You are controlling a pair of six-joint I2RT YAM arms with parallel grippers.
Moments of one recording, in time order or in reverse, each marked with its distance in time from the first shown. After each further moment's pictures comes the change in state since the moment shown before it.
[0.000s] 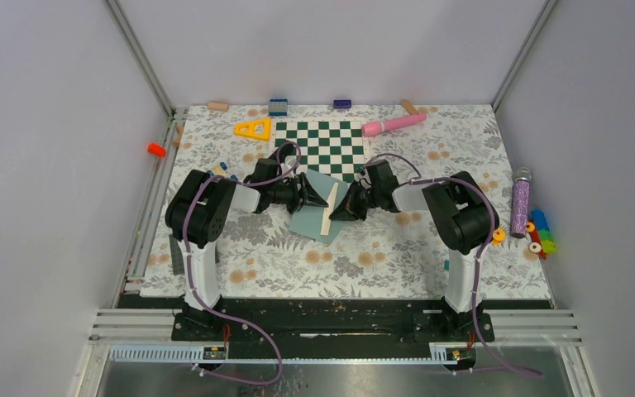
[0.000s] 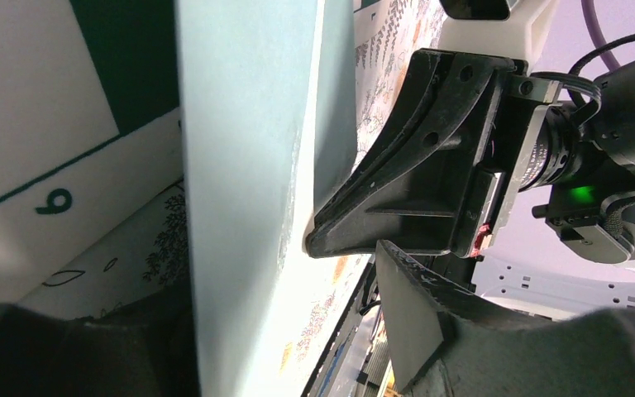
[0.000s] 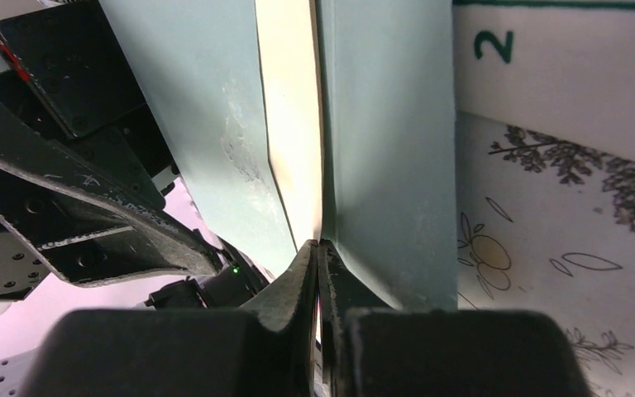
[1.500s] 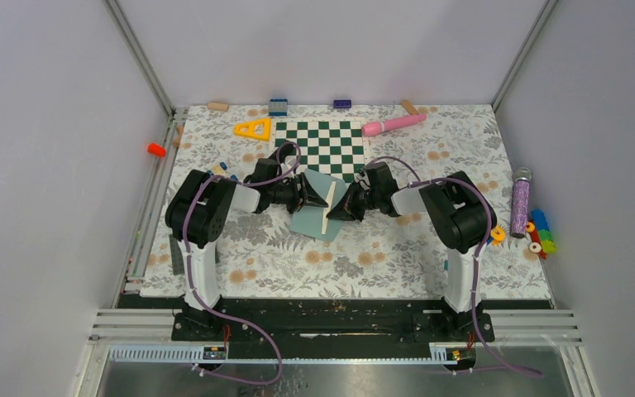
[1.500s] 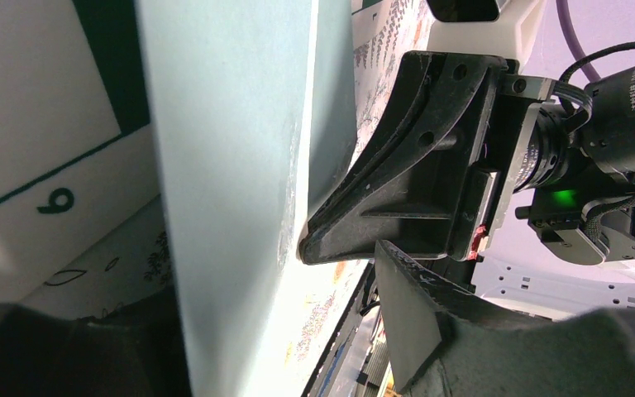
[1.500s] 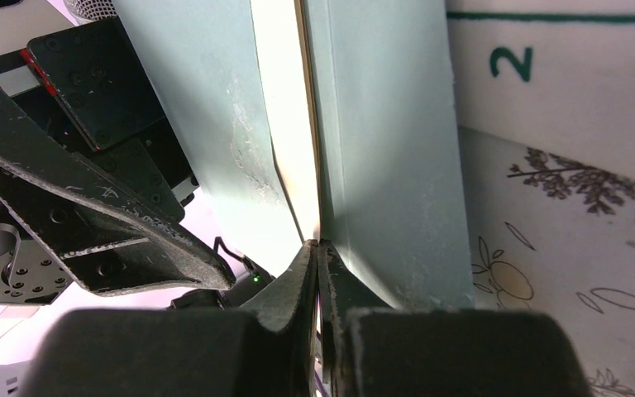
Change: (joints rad) left arm 0.000 0.000 0.000 -0.002 -0.002 0.000; right arm 0.011 0.017 -0.046 0.155 -0.003 0.112
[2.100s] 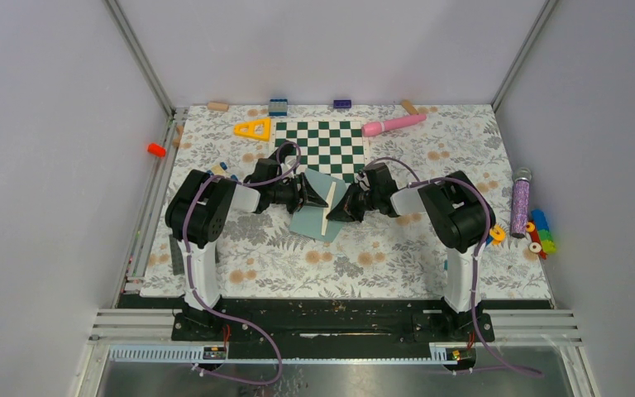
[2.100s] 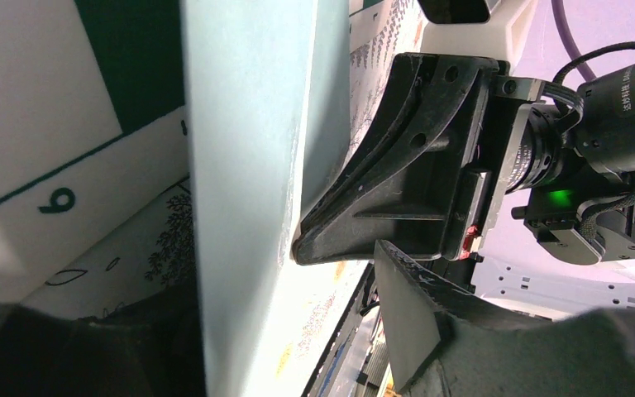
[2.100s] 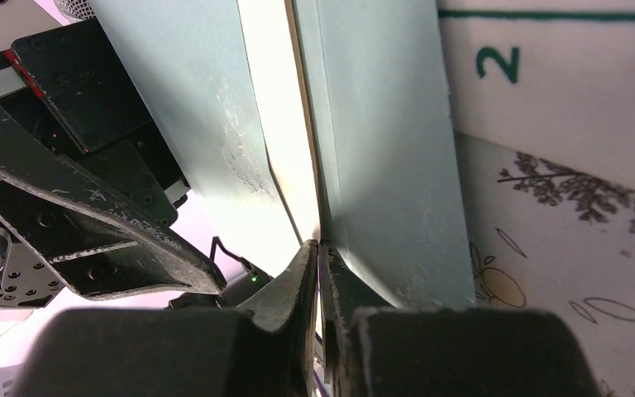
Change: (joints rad) left arm 0.000 0.000 0.000 -0.001 0.000 0.000; right arm 0.003 0.009 0.000 0.001 0.000 0.000
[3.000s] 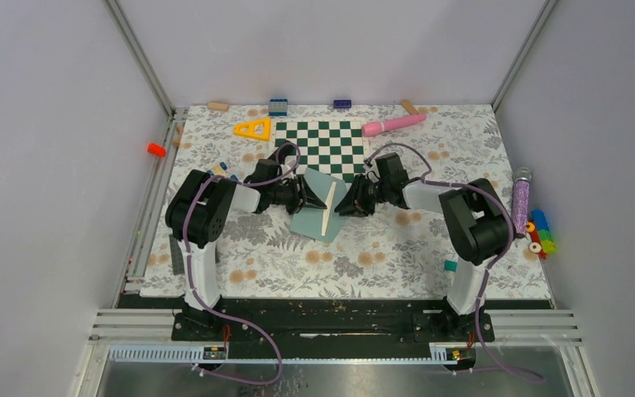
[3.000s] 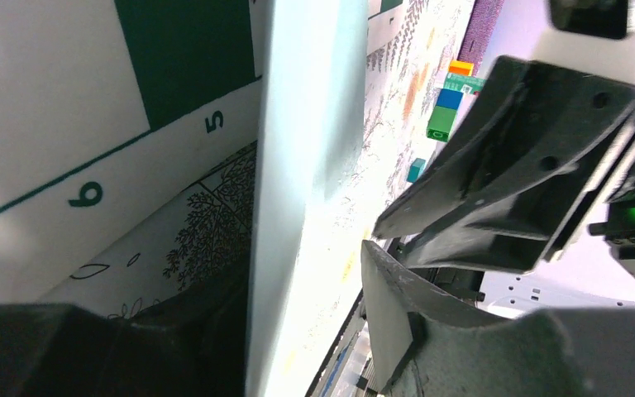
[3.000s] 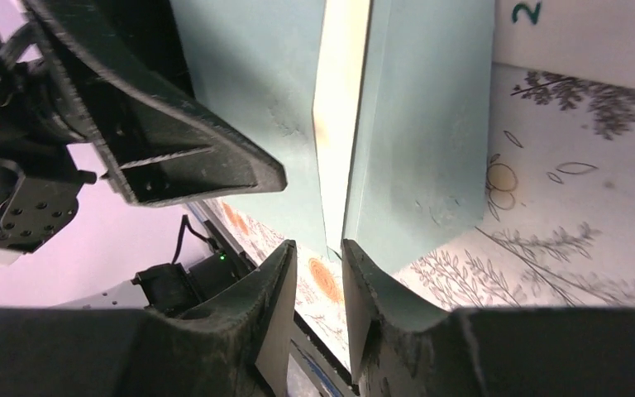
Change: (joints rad) left arm 0.000 0.000 0.000 -0.020 -0.020 0.004; right arm -0.042 -0.131 0.014 -0.199 0.001 -0.189
